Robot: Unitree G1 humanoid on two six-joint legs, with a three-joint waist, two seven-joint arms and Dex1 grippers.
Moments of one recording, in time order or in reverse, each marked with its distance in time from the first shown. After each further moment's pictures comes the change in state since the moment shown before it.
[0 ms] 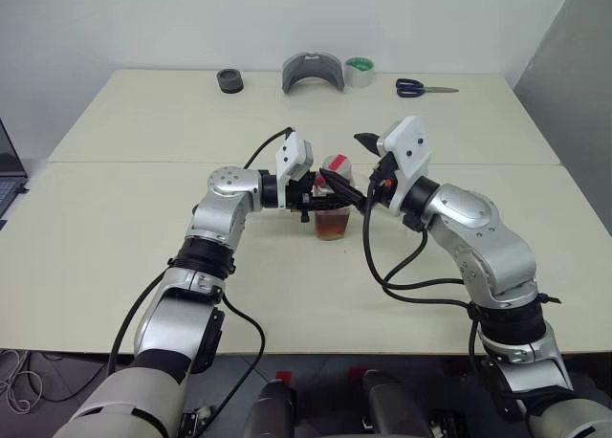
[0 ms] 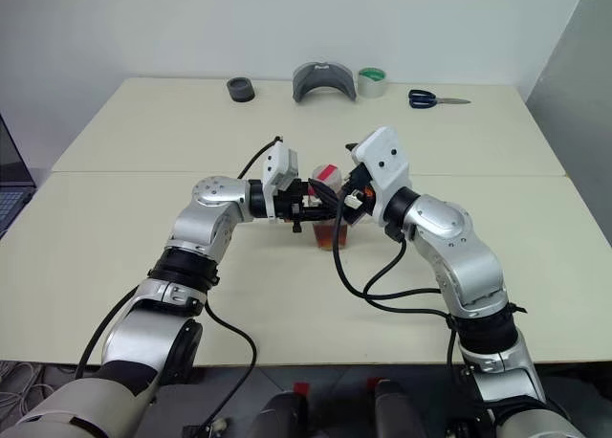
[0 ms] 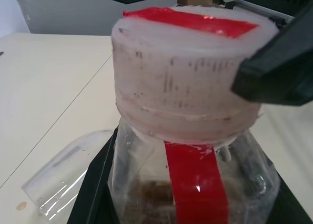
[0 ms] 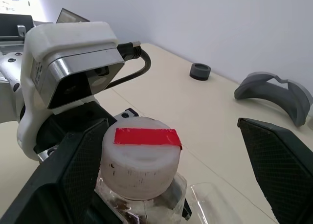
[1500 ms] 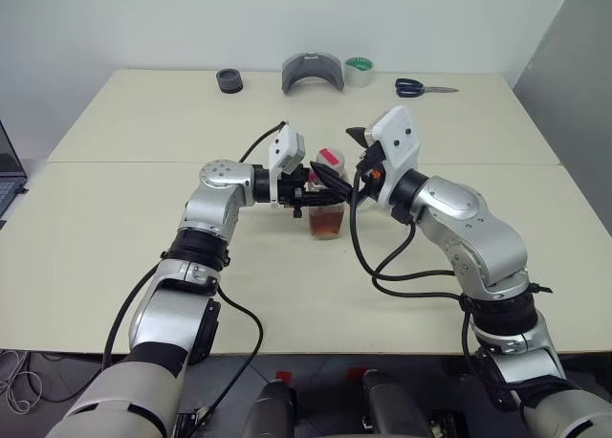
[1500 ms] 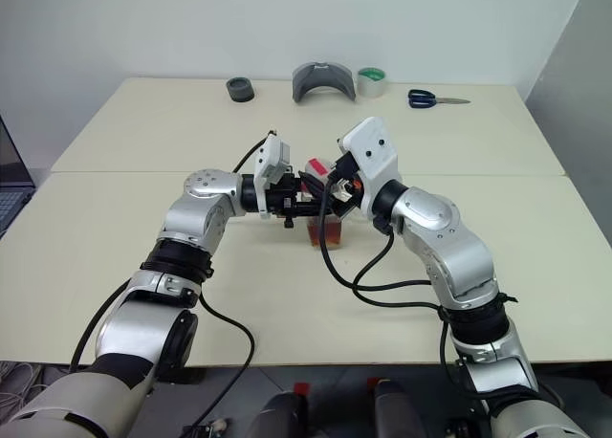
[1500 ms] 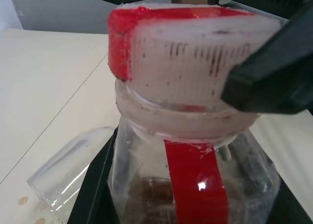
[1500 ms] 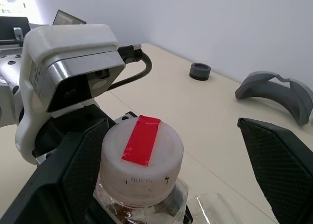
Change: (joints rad) left arm -0.047 0.025 0.014 0.063 -0.010 0.017 -0.067; right arm -0.069 0.024 0.036 0.031 0.025 0.048 -0.069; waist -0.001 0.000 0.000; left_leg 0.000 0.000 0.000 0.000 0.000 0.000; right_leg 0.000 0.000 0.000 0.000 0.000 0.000
